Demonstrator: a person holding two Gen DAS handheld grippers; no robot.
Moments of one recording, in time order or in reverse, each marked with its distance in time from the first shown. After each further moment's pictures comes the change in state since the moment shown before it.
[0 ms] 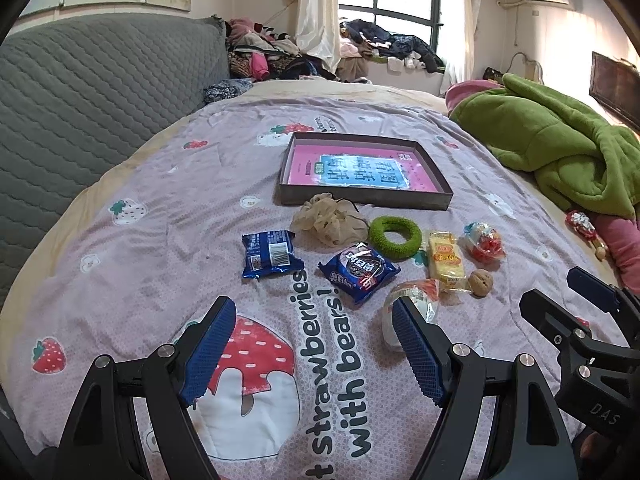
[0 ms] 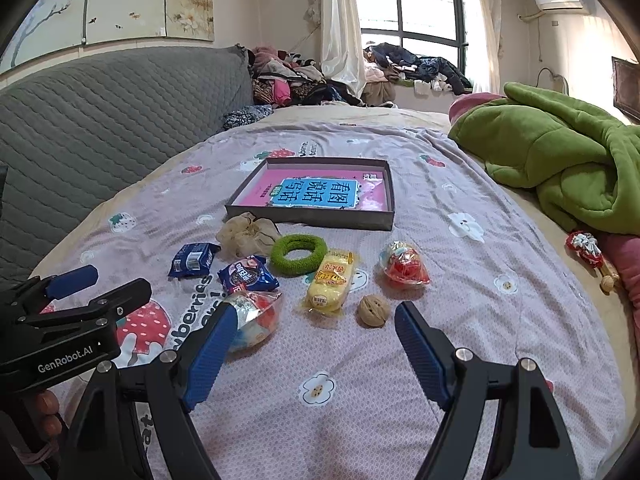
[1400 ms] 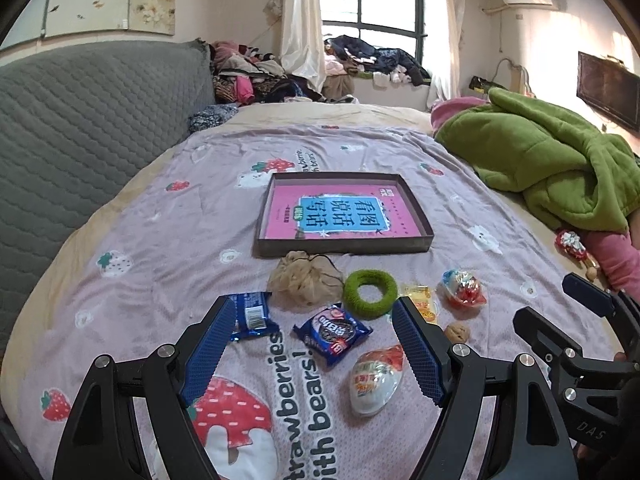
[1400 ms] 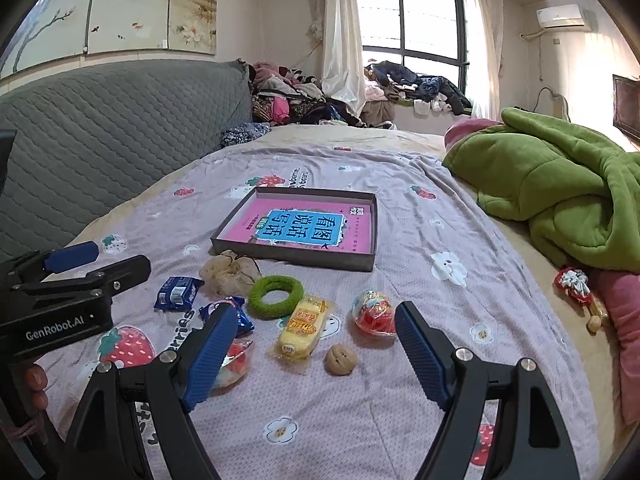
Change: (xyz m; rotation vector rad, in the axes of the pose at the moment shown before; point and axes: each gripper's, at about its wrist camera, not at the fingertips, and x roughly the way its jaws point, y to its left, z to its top) left arm -0.002 -0.029 0.060 0.049 -0.056 -0.024; right arm -0.002 -0.027 0.043 -0.039 -0.049 -0.011
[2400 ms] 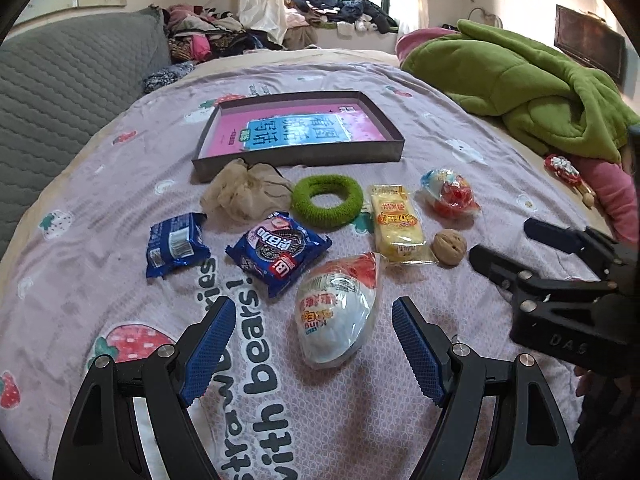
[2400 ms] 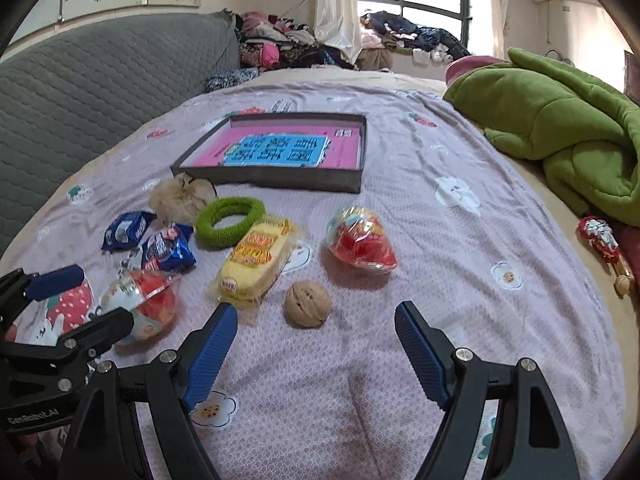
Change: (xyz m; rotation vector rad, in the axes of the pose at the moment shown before) left arm 0.071 -0.037 -0.071 0.085 0.172 -0.092; right arm 0.083 -0.032 -0.056 0.010 0.195 0.001
